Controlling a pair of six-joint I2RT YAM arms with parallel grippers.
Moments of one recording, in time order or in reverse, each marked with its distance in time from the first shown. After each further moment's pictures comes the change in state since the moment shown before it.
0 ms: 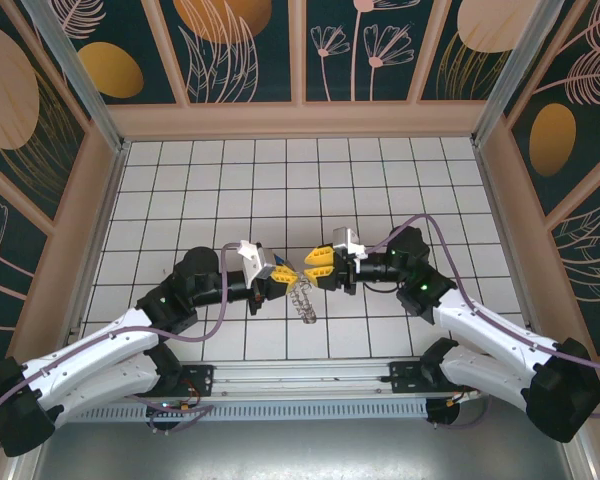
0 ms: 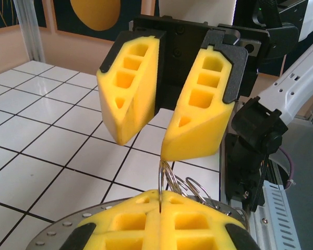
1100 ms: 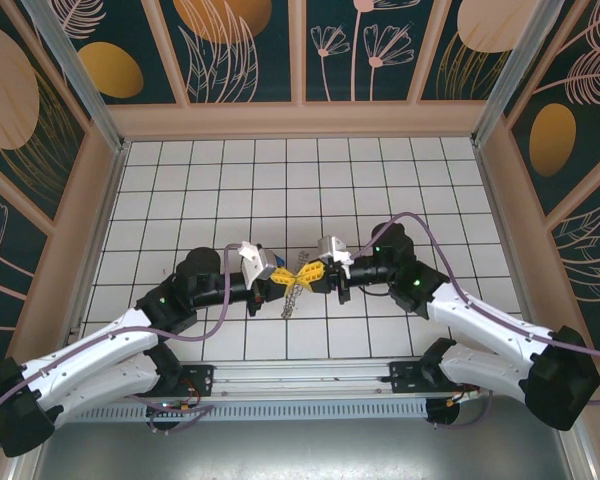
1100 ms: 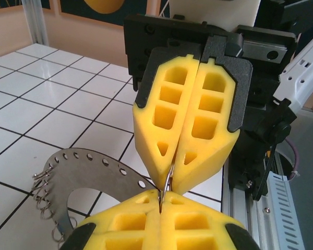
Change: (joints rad) left arm -0.003 -0.006 0.000 -0.061 -0.026 0.000; right arm 0.063 0.061 0.074 -0.188 -0.009 -0.132
